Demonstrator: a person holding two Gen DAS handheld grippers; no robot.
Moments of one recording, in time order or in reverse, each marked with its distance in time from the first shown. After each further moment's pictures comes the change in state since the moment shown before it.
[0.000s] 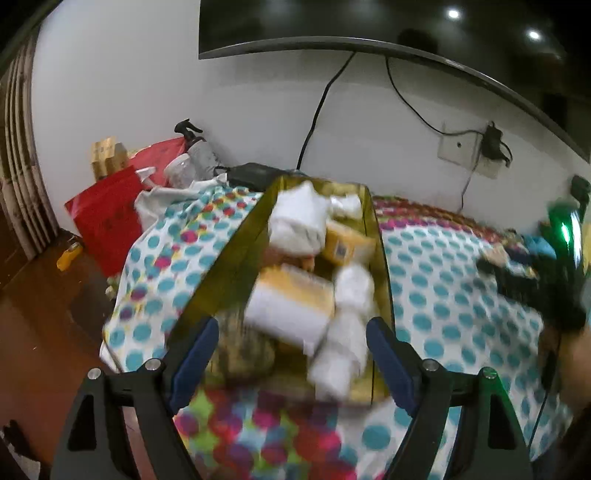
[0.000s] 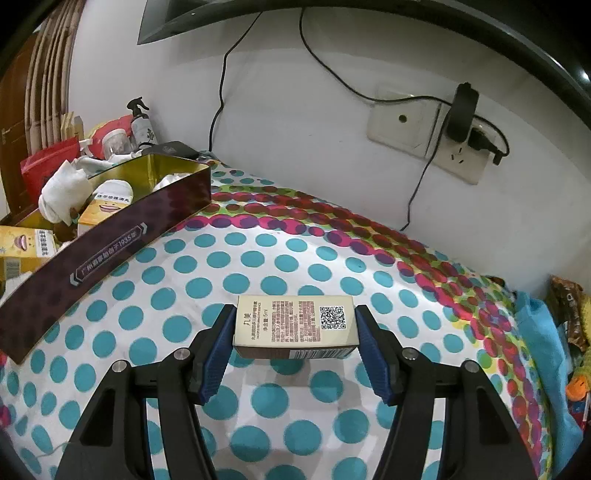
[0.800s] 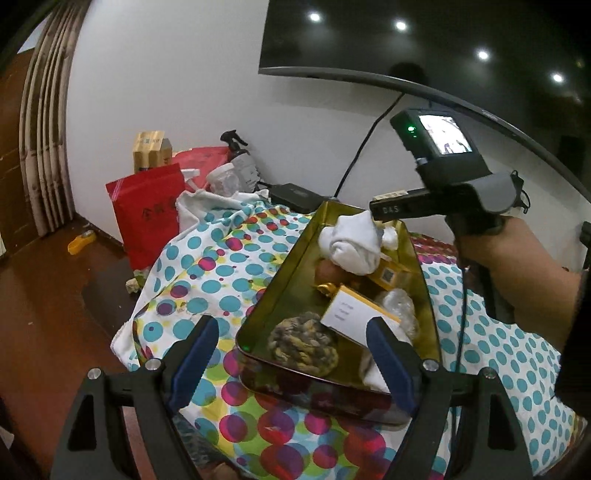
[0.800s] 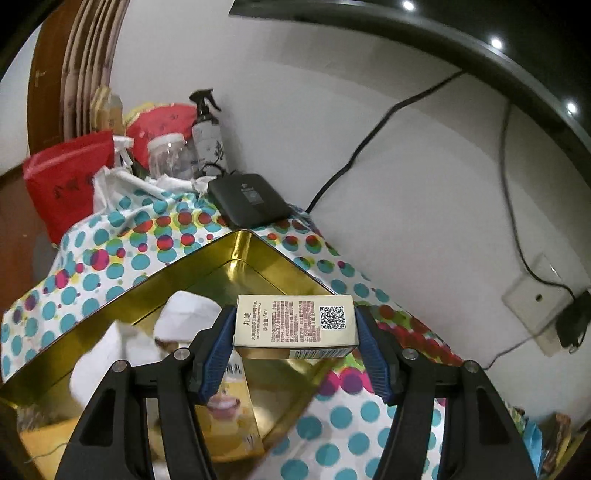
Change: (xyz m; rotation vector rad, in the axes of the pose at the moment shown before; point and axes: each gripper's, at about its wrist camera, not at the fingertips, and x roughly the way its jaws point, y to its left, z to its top) left arm -0.015 0.055 -0.008 -0.148 -0.111 0.034; right arm 0.069 0.180 0.156 -0.258 0.029 0.035
